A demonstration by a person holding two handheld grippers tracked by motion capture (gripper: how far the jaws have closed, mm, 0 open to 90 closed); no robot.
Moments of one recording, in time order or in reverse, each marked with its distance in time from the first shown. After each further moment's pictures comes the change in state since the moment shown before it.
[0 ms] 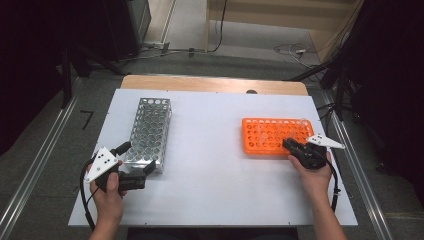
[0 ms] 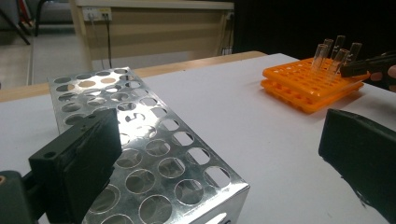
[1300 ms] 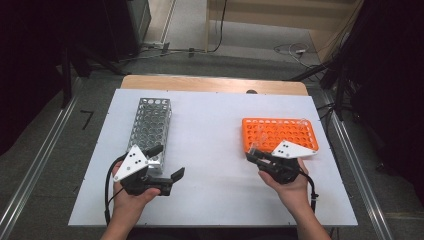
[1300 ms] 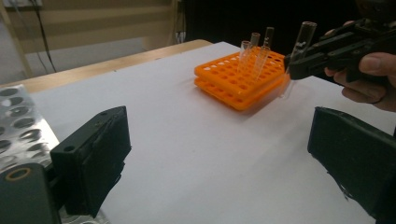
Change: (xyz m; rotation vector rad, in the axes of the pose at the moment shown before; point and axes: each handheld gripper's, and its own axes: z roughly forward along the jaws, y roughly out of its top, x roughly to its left) left arm -0.065 0.033 0.025 0.092 -0.183 0.039; right arm 0.125 0.035 -0.023 0.014 0.296 -0.241
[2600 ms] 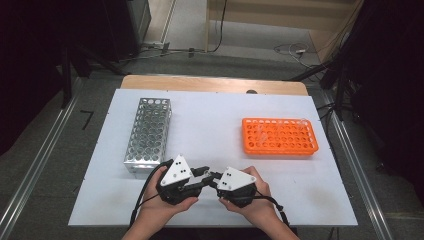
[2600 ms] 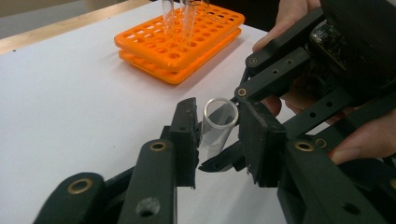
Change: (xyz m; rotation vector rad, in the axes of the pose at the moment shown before) left arm -0.052 0.002 0.048 0.172 -0.160 0.081; right arm 0.102 0.005 0.050 0.125 0.062 -0.377
